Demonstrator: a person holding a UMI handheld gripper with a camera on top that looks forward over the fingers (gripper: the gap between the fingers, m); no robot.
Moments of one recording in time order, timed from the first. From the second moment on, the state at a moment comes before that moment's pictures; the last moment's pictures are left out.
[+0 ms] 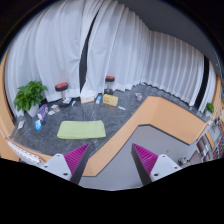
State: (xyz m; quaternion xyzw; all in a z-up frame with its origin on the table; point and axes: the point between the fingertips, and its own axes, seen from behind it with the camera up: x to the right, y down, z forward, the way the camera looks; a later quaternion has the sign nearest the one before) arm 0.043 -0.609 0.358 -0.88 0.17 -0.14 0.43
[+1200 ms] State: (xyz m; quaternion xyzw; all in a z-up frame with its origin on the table) arm -0.182 -0.137 -0.003 -0.91 0.07 -0.07 0.40
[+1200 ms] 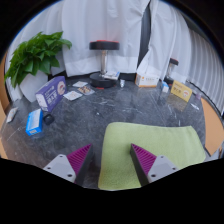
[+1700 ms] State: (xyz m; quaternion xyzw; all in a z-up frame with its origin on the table) arm -0.192 -0.122 0.066 -0.89 0.04 -0.04 0.45
